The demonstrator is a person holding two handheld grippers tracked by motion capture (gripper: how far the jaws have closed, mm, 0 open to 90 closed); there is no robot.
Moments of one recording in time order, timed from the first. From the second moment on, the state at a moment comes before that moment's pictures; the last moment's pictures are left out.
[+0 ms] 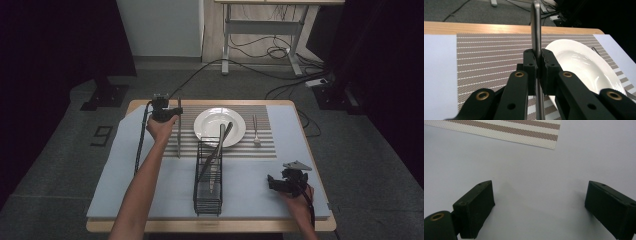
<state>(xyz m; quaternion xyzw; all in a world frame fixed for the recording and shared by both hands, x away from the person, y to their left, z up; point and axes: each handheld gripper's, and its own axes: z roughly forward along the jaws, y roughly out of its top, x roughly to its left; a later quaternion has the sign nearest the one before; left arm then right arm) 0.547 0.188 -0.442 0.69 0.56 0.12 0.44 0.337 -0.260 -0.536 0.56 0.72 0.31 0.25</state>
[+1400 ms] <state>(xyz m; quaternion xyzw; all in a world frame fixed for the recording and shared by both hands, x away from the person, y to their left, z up) 0.583 0.188 -0.479 0.68 0.61 0.07 0.40 0.337 -0.260 -0.536 0.56 0.72 0.31 0.25</state>
